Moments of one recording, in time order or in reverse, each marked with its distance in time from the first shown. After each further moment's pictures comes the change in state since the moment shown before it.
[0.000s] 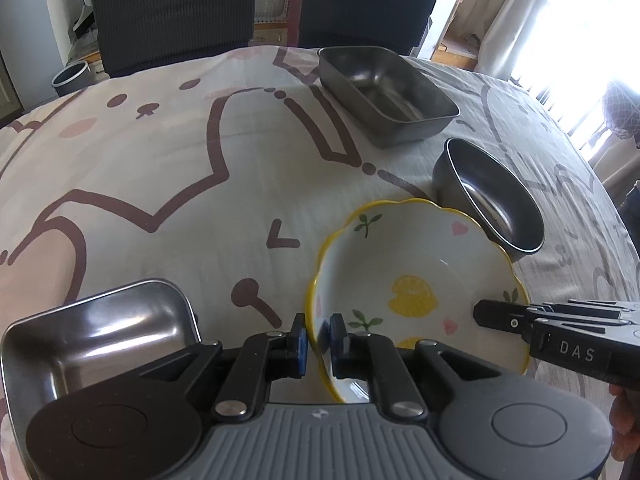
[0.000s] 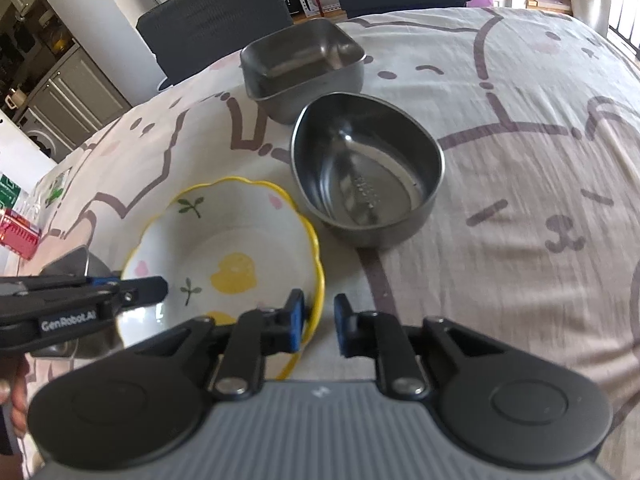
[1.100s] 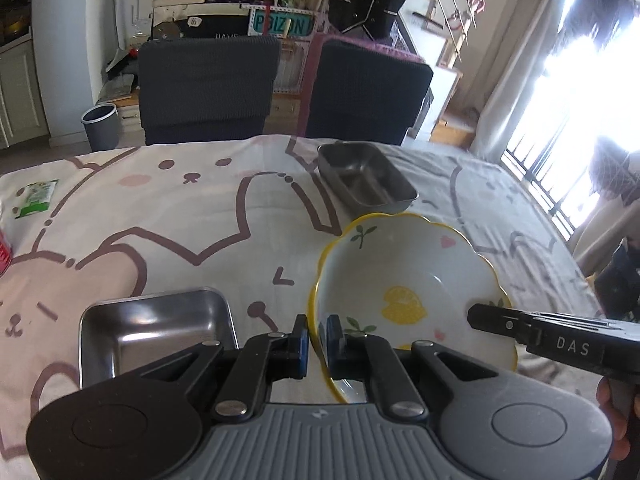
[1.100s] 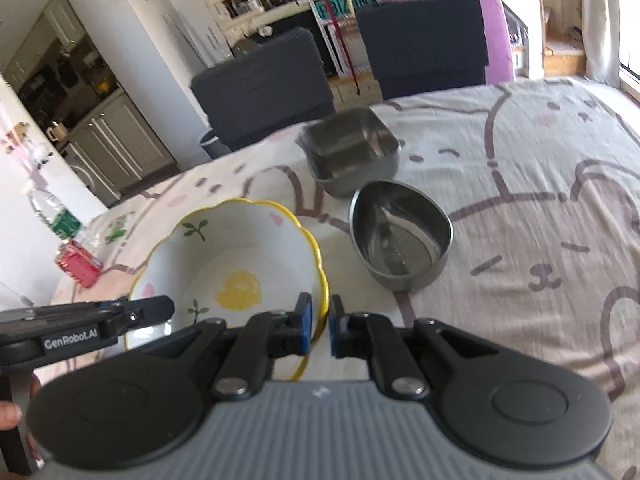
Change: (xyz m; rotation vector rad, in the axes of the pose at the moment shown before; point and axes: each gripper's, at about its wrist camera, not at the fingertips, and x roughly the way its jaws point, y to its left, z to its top) left arm -0.113 -0.014 -0.036 -0.069 -0.234 -0.002; right arm -0.084 0.014 -0.014 -0.042 -0.196 0.104
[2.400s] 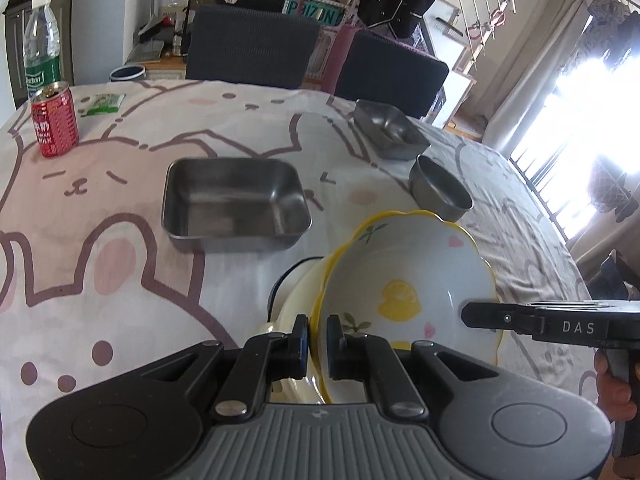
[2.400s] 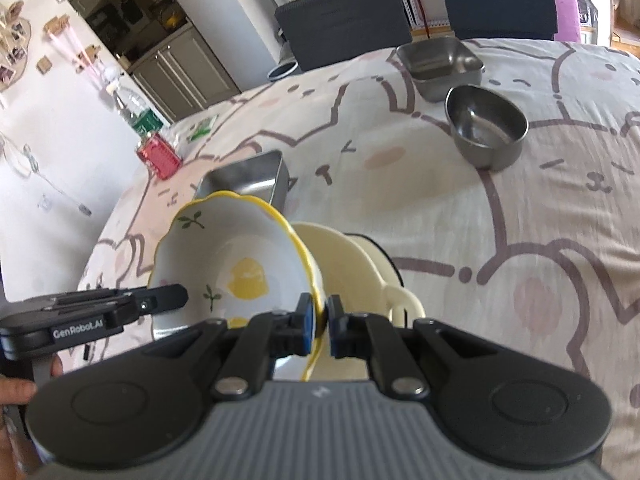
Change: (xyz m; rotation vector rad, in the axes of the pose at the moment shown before) left arm -0.070 0.051 -0.113 -0.107 0.028 -0.019; right arm -0.036 0.043 -0.078 -0.123 0.184 0.155
